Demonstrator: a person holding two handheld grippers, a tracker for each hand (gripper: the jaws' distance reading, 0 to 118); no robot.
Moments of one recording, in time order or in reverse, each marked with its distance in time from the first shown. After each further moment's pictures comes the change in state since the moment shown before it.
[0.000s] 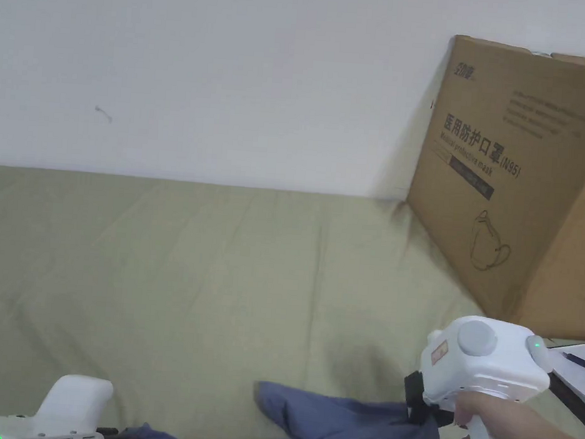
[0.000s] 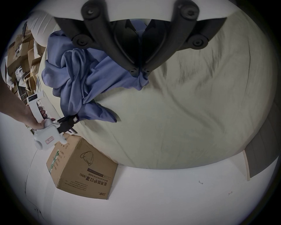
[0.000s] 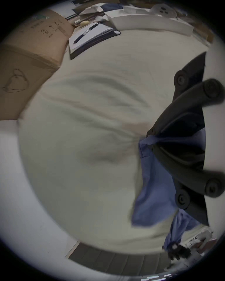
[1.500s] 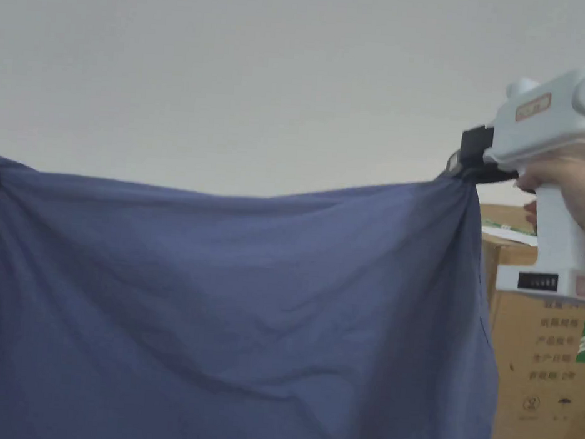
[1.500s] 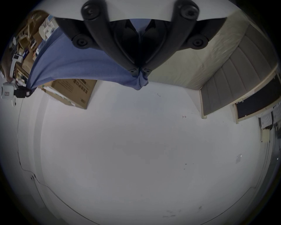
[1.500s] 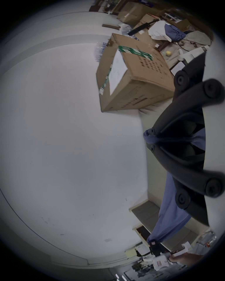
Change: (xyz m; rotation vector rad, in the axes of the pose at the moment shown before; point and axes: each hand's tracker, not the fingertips) left arm -0.006 0.281 0.354 0.644 0.264 0.155; right arm -0.039 0.094 0.503 0.875 0.128 0.076
